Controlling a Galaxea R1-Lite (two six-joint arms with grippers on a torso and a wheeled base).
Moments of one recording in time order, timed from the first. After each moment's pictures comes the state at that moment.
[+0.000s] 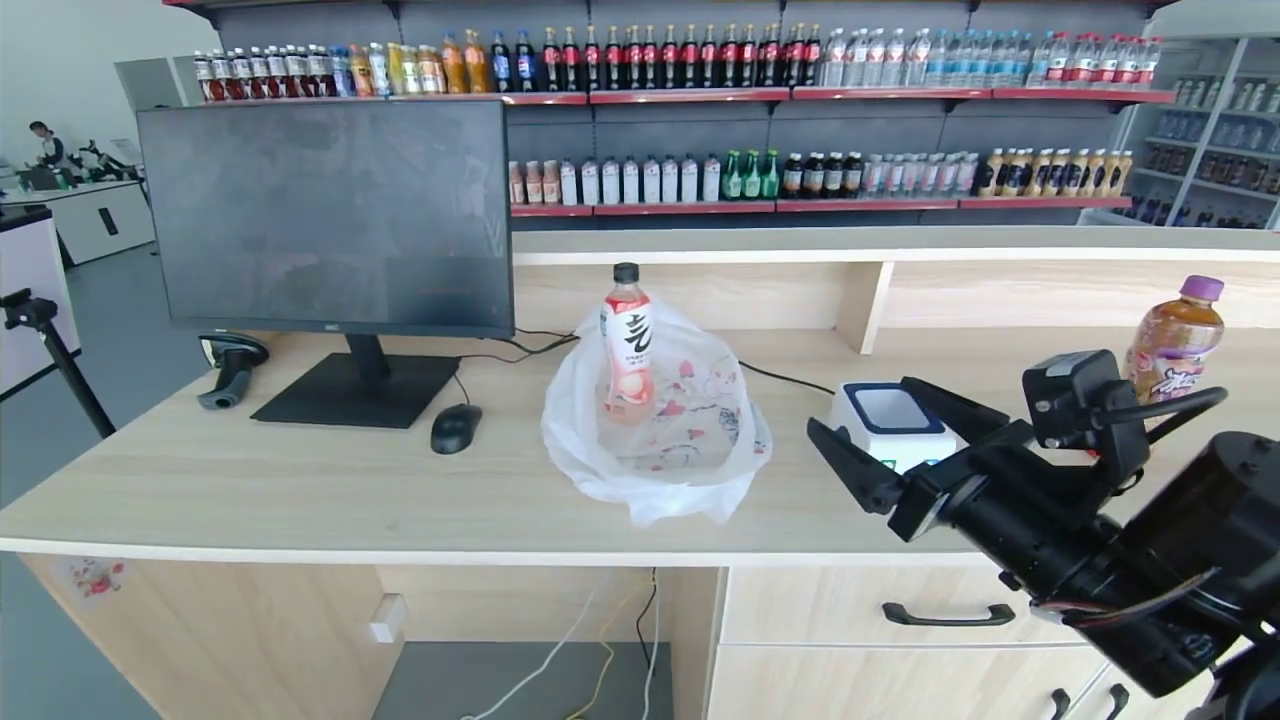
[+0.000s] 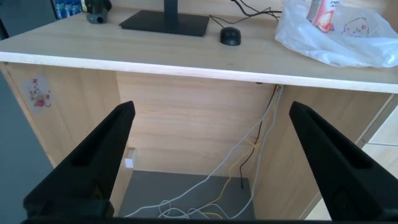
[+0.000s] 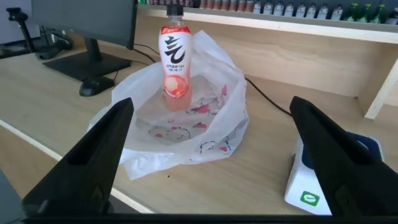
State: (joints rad) left arm 0.00 0.00 0.00 0.00 0.00 0.00; right arm 0.52 1.72 -0.30 -1.57 -0.04 -0.06
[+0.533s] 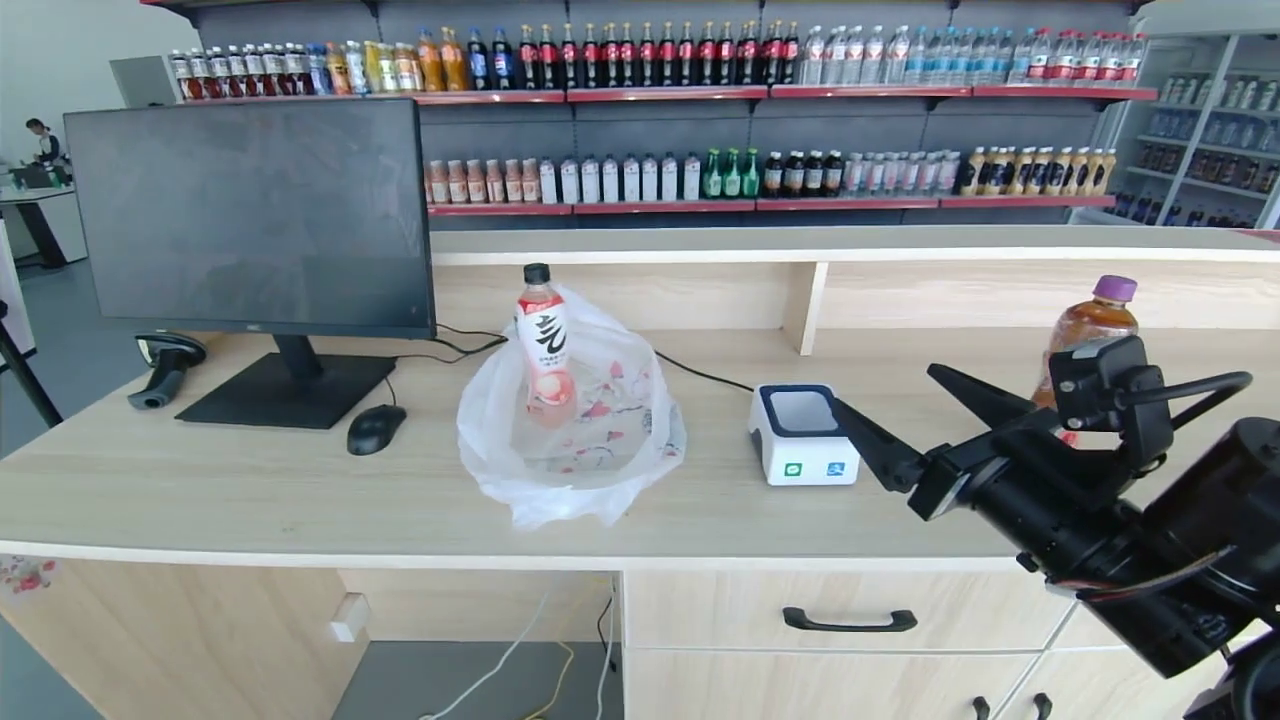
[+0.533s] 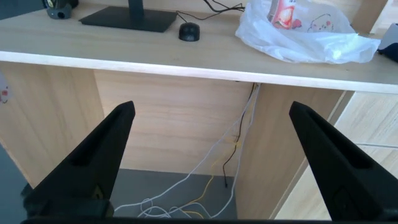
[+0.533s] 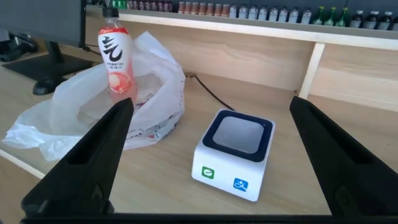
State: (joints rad) left arm 0.00 0.00 0.00 0.00 0.00 0.00; right arm 0.47 1.71 -0.31 -1.57 -0.04 -0.06
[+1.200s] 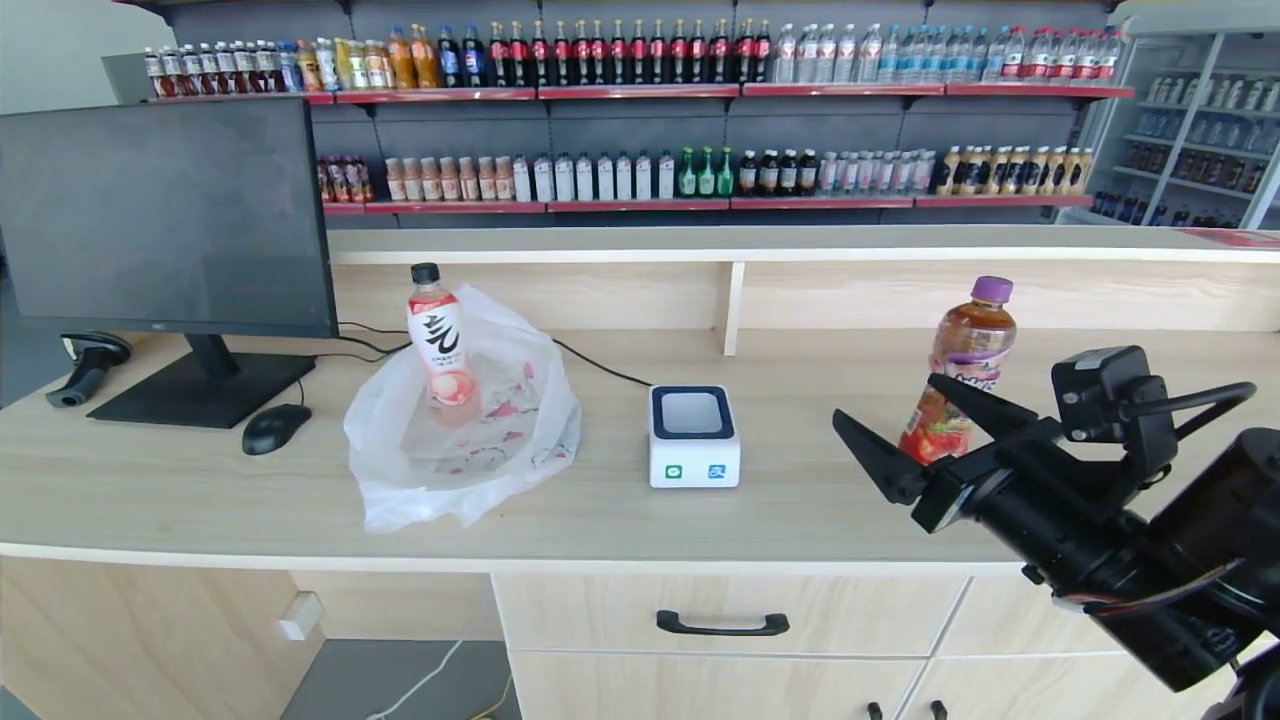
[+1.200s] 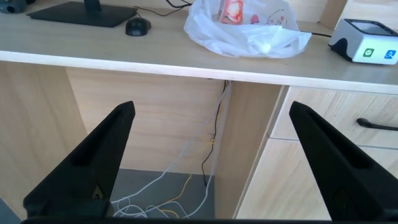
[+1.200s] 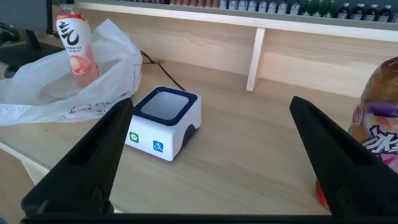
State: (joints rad) left arm 0.00 0.00 0.00 0.00 0.00 0.00; right arm 0.48 1.70 -0.28 -1.57 -0.04 -0.06
